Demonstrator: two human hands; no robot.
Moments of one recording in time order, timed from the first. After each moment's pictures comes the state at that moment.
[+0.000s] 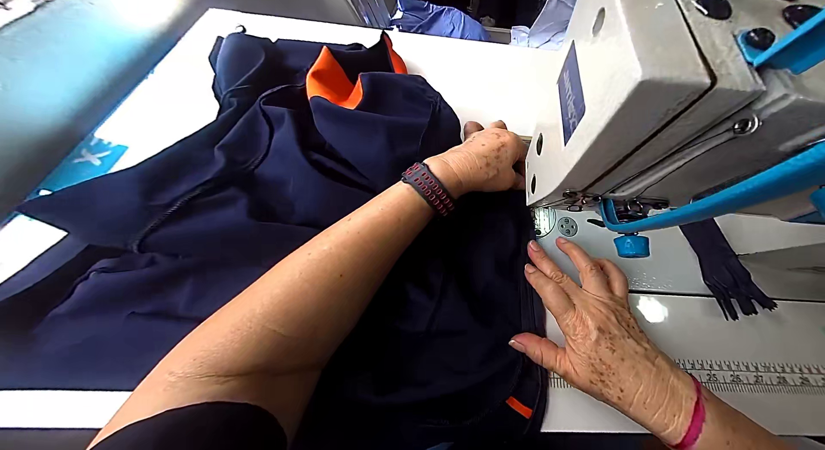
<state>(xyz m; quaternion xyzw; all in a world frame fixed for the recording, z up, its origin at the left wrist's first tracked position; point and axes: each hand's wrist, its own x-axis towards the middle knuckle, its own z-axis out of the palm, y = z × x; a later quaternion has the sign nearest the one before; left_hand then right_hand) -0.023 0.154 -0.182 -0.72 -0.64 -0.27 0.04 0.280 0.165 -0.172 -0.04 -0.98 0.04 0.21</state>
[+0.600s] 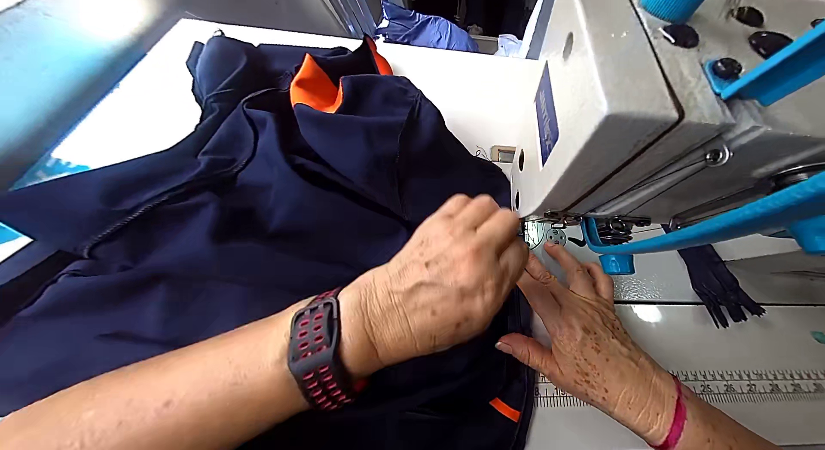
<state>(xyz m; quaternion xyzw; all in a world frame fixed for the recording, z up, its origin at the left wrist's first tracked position) 0.082 0.047 -0.101 -0.74 -0.63 -0.19 0.16 0.268 0.167 -0.172 -0.07 -0.97 0.05 0.21</state>
